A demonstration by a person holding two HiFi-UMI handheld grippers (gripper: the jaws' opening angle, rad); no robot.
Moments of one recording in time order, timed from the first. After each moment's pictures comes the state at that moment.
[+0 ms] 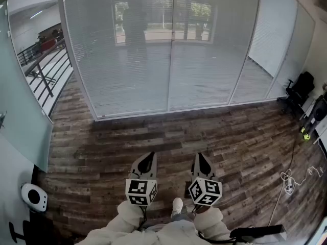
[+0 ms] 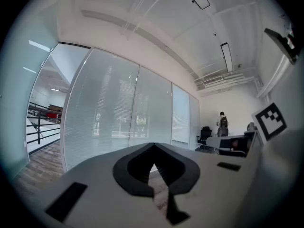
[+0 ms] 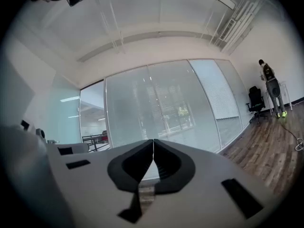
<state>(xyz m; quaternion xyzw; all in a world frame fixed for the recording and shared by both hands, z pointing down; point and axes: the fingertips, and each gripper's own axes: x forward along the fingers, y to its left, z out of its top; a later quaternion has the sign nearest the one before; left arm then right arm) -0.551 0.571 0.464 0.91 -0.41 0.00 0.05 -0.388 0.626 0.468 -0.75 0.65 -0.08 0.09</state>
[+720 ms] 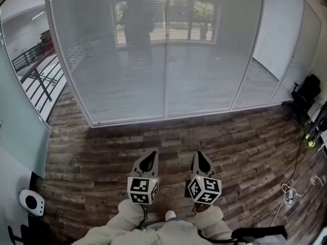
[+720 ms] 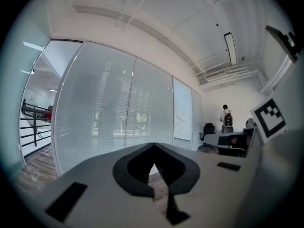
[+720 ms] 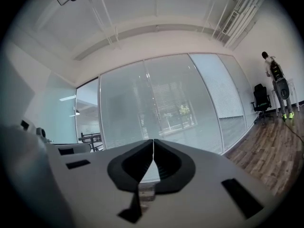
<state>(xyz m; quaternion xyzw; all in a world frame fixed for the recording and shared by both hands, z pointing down) -0.400 0.446 0.461 0.91 -0.41 0.03 0.05 -0.244 0.493 0.463 -0.74 0.66 -0.09 0.08</state>
